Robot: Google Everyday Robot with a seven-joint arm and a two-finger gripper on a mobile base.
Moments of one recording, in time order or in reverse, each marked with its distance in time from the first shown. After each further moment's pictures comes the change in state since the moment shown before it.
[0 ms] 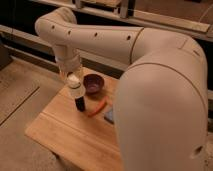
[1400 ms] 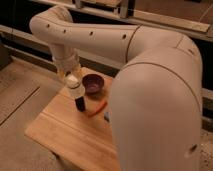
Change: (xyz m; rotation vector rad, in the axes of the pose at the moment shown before) arm 0.005 0.003 -0.004 0.041 0.013 0.022
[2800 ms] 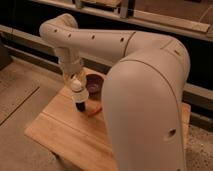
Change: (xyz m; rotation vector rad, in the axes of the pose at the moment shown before) arm -0.005 -0.010 0.040 0.032 0.085 0.048
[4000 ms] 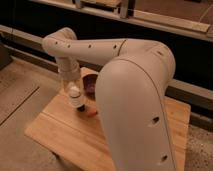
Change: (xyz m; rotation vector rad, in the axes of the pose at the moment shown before) arm -0.007 0.025 0.050 -0.043 0.008 -0.057
